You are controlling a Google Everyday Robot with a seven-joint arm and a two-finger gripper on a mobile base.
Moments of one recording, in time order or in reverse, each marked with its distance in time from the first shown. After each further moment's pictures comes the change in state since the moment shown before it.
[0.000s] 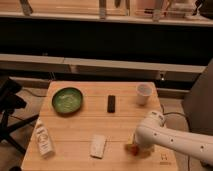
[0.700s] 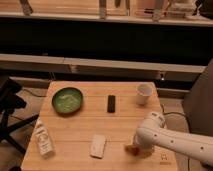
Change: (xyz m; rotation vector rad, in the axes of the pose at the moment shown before) arm -0.003 0.003 0.006 -0.004 -0.002 -0.034
